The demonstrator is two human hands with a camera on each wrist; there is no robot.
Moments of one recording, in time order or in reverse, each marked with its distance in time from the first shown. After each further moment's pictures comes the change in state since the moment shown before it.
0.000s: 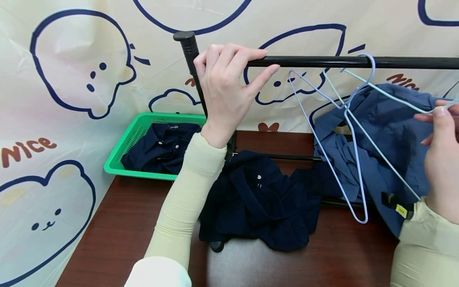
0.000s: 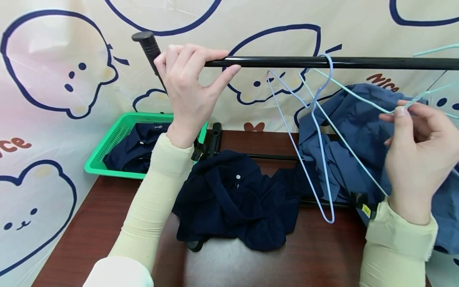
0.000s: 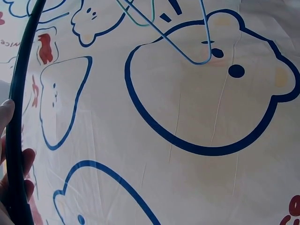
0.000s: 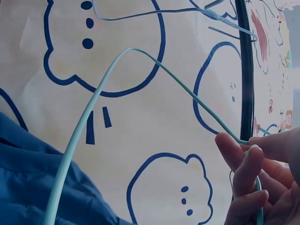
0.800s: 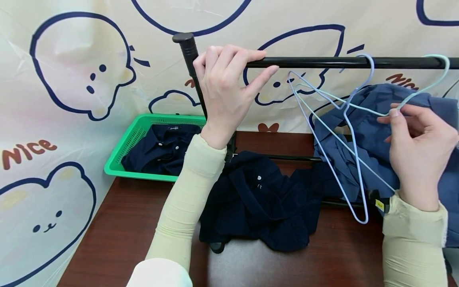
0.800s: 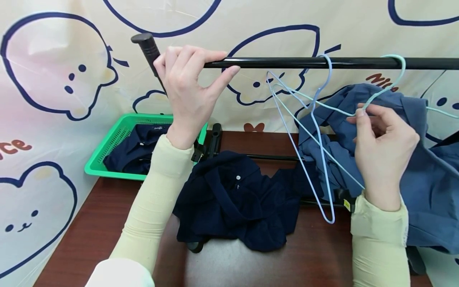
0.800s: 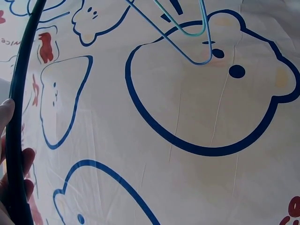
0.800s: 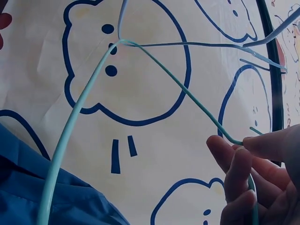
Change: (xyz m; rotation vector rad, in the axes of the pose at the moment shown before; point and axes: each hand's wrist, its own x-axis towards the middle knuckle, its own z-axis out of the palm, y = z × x) left_hand -0.001 0.000 0.001 -0.019 0.022 0.000; right_hand -0.008 -0.005 0.028 -0.019 -0.015 -0.184
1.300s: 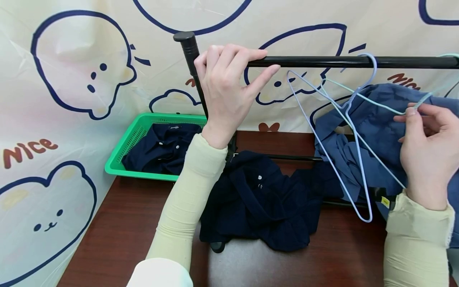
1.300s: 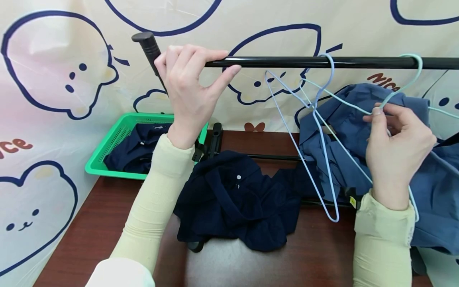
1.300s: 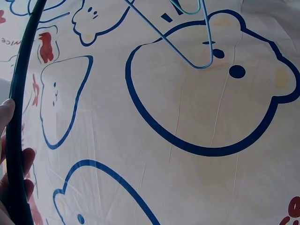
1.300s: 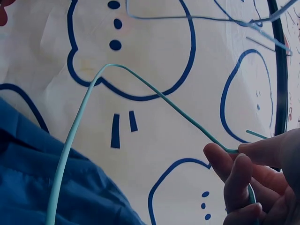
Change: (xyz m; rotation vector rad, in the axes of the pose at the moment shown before) left_hand 0.000 0.000 -0.001 0.017 -0.008 0.001; right_hand 0.006 0.009 -0.003 -0.086 0.029 0.197
